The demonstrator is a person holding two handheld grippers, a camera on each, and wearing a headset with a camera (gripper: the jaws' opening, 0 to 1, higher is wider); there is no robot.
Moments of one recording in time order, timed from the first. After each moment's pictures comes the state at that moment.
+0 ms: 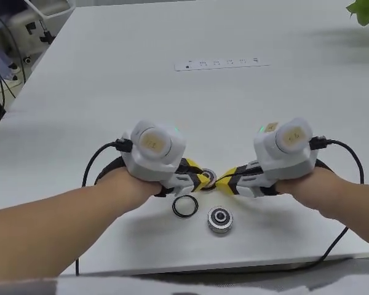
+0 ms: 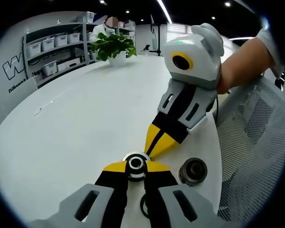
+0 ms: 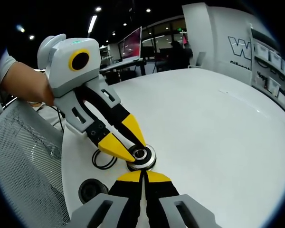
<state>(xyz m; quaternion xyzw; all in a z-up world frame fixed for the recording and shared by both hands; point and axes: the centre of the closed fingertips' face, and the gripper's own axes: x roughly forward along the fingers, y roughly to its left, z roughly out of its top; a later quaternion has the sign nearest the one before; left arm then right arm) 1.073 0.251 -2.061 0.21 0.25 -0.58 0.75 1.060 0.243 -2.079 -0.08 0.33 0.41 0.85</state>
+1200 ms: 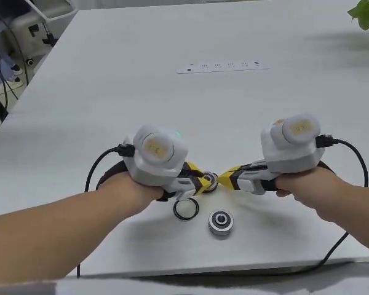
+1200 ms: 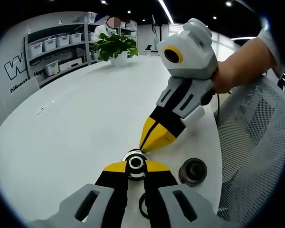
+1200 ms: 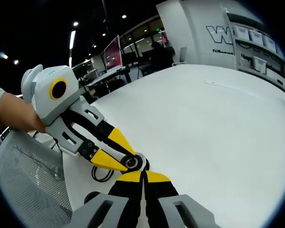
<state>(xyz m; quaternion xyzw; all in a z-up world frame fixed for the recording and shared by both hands) 1.072 0.251 -2.061 0.21 0.25 -0.57 0.75 1.067 0.240 -2.066 0.01 0.34 0.37 0.87</state>
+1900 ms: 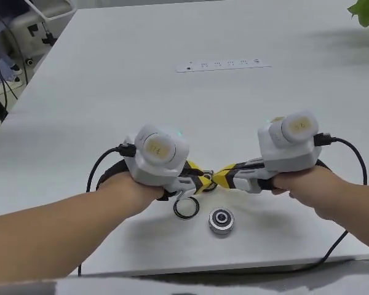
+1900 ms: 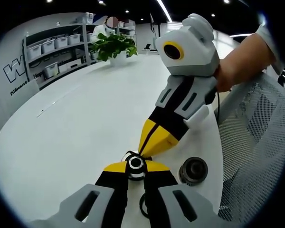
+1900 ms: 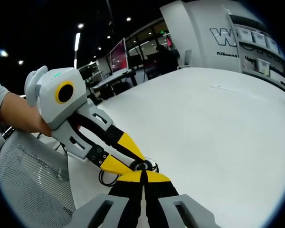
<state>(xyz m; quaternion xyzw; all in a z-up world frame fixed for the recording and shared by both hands) 1.072 0.251 -2.062 0.22 0.25 -0.57 0.75 1.067 0.252 -2.060 0.02 0.32 0.39 0.86</state>
